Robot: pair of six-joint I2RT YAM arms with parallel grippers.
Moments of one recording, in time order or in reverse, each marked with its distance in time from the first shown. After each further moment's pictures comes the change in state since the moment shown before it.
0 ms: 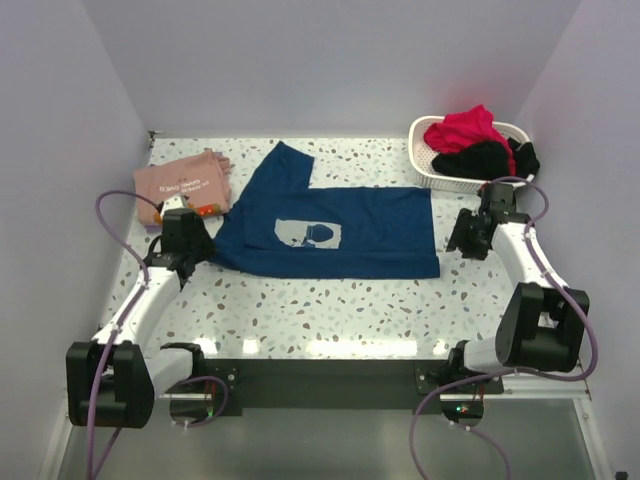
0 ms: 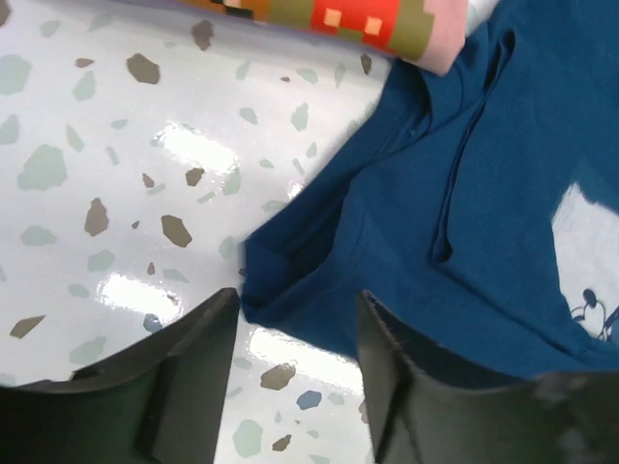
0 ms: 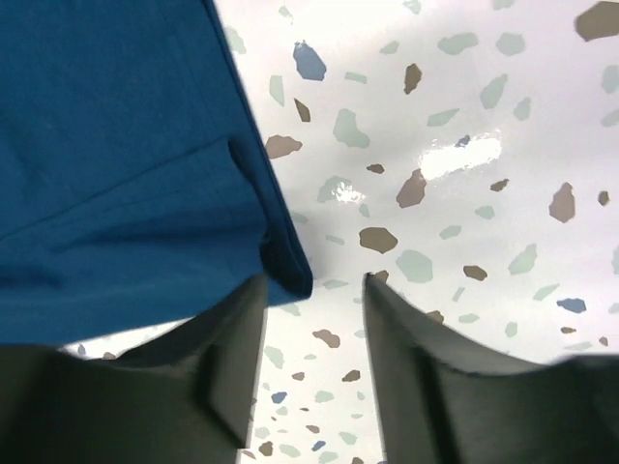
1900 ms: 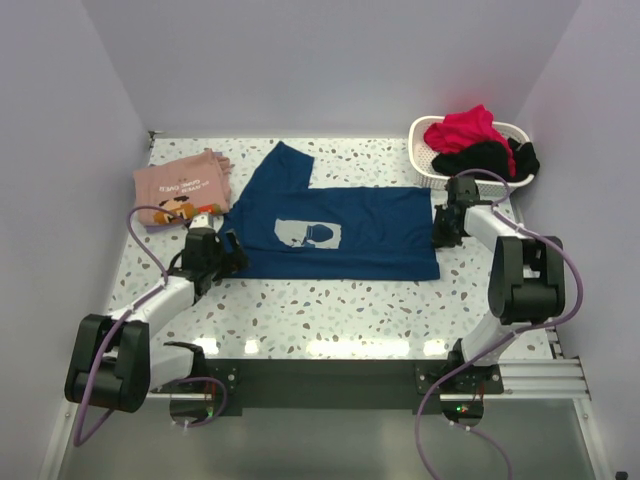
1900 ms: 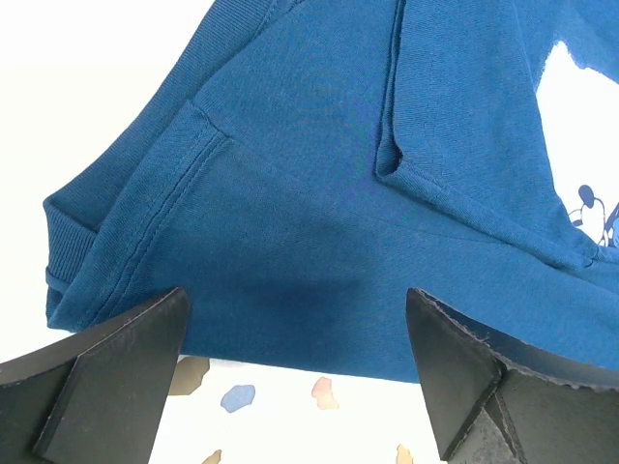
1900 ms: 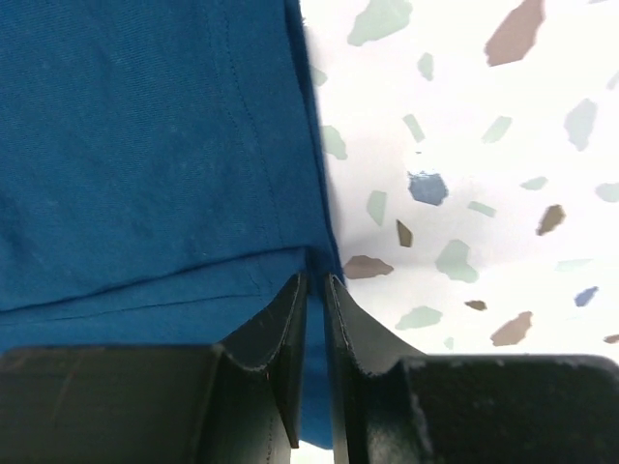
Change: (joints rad) left arm -0.116 0.085 -0.197 0.263 0.112 -0.068; right arm 0.156 0.289 0.073 0.187 0.057 -0.002
